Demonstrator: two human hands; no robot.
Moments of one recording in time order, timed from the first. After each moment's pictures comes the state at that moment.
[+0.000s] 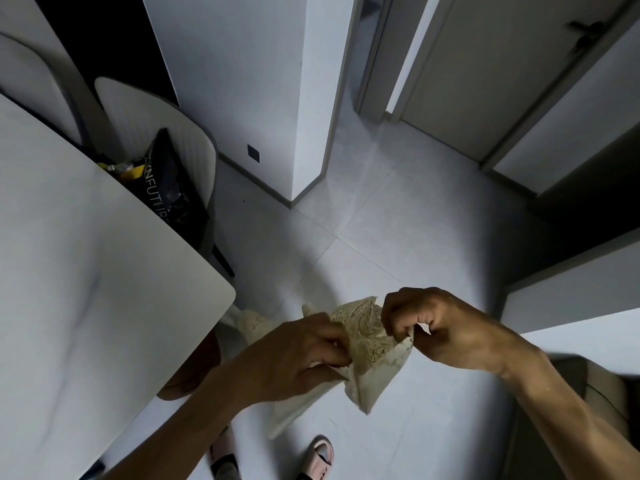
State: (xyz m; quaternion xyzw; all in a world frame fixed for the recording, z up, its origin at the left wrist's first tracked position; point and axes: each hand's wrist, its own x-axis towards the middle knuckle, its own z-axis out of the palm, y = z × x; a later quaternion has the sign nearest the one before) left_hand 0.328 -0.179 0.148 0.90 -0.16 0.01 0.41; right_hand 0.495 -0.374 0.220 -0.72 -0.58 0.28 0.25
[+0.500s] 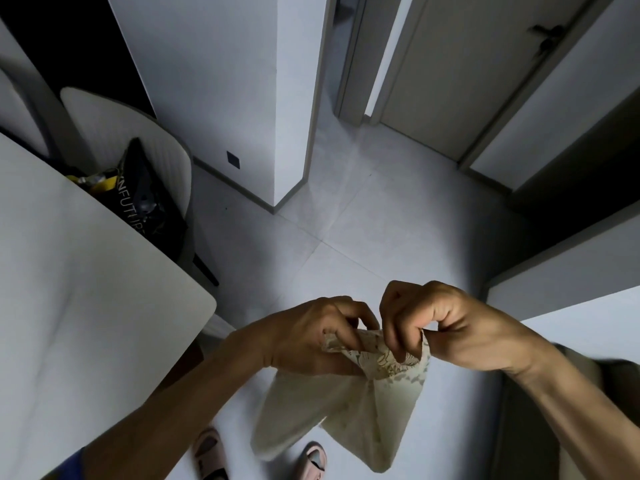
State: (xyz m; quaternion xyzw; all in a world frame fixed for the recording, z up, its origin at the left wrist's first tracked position) left_hand 0.387 -0.194 0.180 0.84 -0.23 -0.06 0.49; right_hand 0.498 -0.389 0.259 -0.66 -0.56 0.35 0.35
